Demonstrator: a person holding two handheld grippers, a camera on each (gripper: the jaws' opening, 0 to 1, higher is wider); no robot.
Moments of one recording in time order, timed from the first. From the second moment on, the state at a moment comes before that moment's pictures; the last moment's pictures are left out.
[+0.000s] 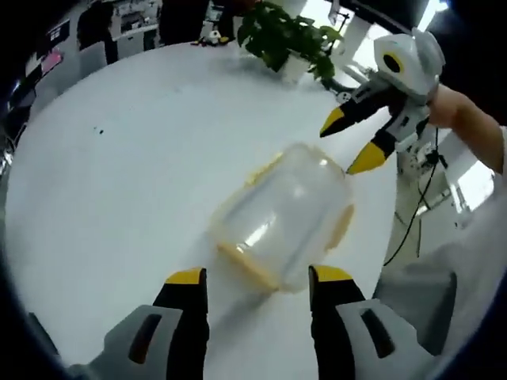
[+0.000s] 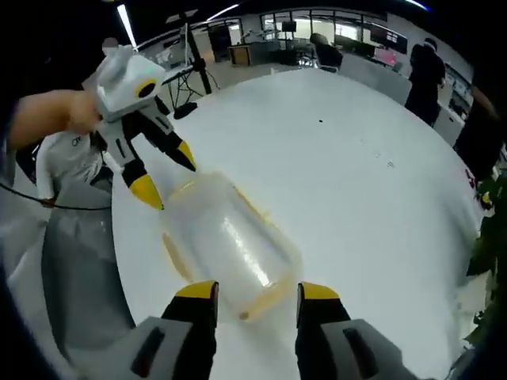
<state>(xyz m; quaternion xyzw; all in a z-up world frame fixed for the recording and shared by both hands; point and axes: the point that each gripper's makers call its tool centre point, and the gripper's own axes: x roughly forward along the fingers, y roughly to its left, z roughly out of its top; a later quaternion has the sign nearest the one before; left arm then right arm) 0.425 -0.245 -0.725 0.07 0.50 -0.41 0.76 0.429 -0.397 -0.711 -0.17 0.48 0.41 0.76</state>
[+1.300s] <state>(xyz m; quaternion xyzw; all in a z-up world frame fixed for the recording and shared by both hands) 0.428 -0.274 -0.744 -0.08 0.54 -0.32 0.78 0.422 -0.382 -0.739 0.00 0.59 0.33 0.74</state>
